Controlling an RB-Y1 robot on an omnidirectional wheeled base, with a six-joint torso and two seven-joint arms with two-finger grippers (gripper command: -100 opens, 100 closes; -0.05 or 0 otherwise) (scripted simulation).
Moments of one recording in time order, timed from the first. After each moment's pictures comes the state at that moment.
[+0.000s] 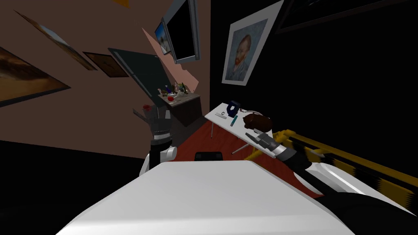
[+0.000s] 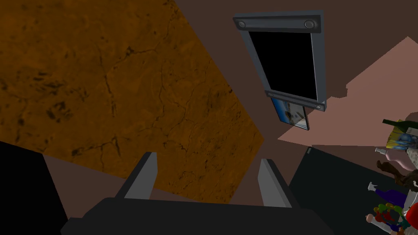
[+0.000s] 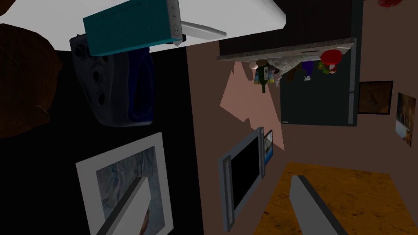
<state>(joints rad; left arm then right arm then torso) 0.50 0.02 0.02 -2.30 -0.09 -0.52 0.17 0.94 -0.84 -0.37 -2.13 0.56 -0.50 0.11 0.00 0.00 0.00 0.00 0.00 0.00</state>
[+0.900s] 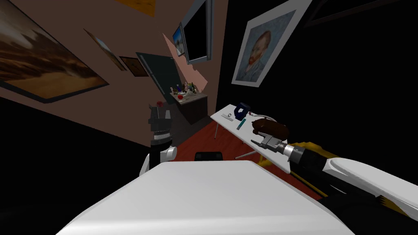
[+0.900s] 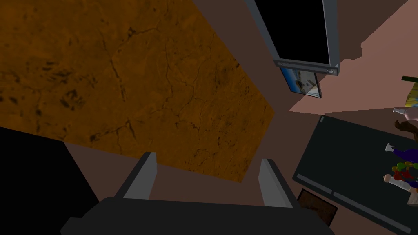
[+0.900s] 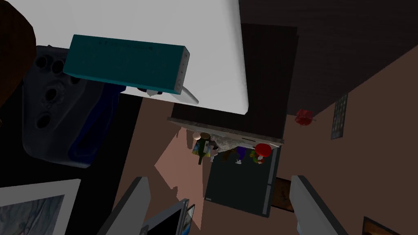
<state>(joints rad) 0.50 0.02 0.02 -2.30 -0.09 -0.52 0.17 1.07 -1.10 -0.48 -2.05 0.74 -0.52 0.13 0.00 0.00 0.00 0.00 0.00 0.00</state>
